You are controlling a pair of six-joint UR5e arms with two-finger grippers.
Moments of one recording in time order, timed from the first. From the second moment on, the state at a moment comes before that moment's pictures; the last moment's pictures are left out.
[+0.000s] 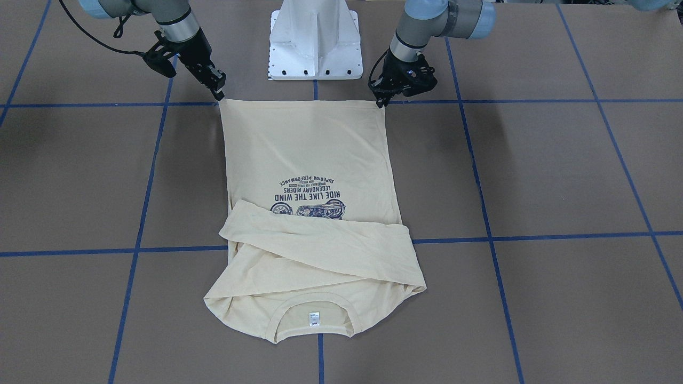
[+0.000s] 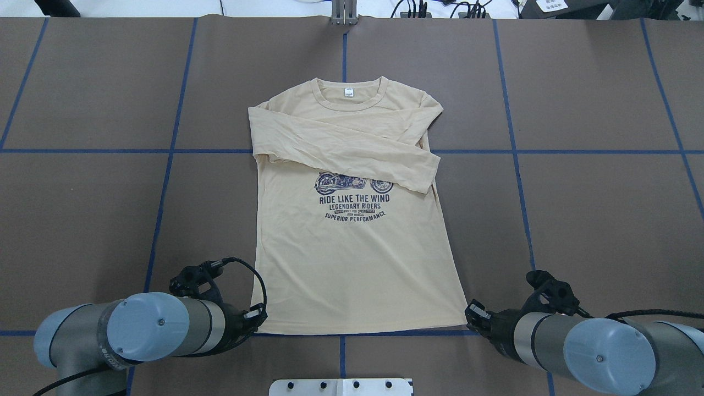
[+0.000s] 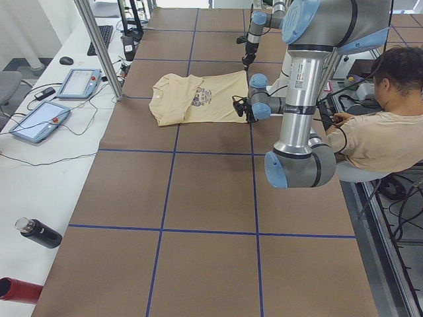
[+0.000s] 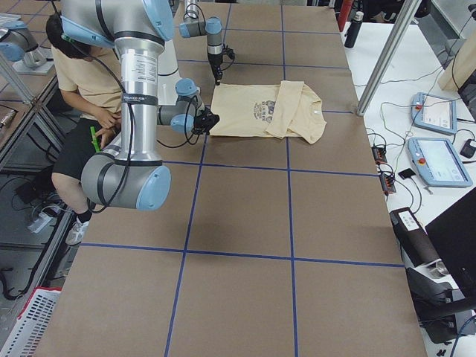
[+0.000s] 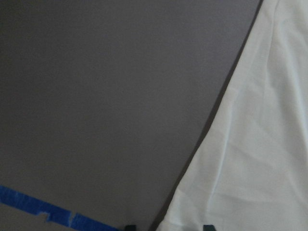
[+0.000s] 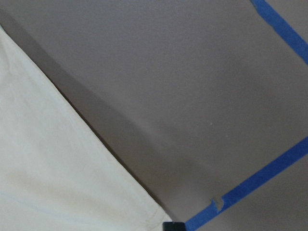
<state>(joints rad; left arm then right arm) -0.19 -1.79 -1.96 -1.94 -1.68 -1.90 0.12 -1.63 2.13 -1.10 1.51 2.19</state>
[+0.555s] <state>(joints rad) -0.25 -1.79 -2.04 -1.91 -1.79 -1.88 0.17 -1.63 2.18 -1.11 1.54 2.19</state>
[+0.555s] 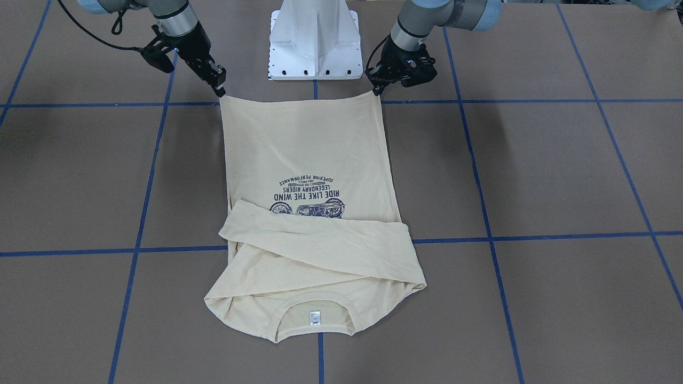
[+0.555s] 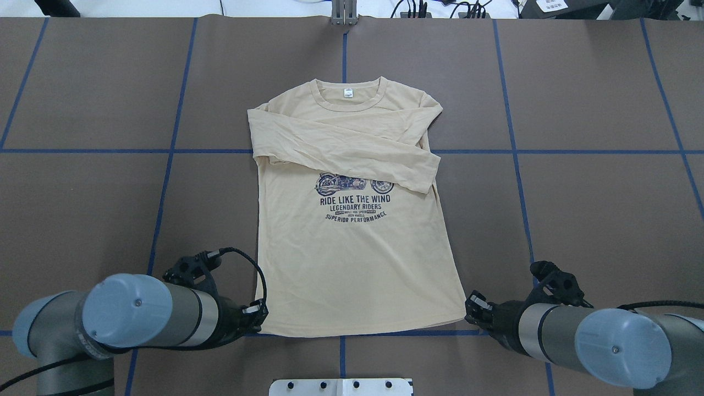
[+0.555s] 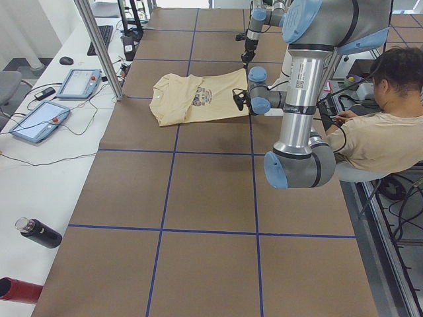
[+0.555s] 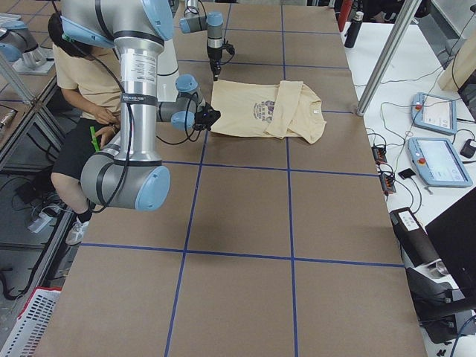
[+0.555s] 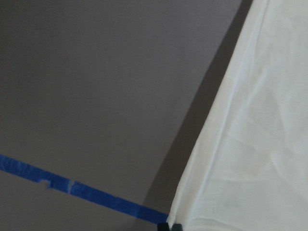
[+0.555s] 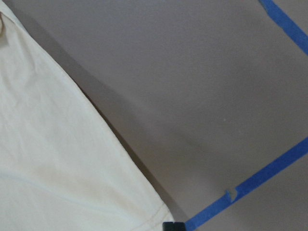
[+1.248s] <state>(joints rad) -0.71 -2.00 -1.83 -1.91 -2.00 -1.59 0.63 -1.25 1.98 -1.40 1.88 1.96</state>
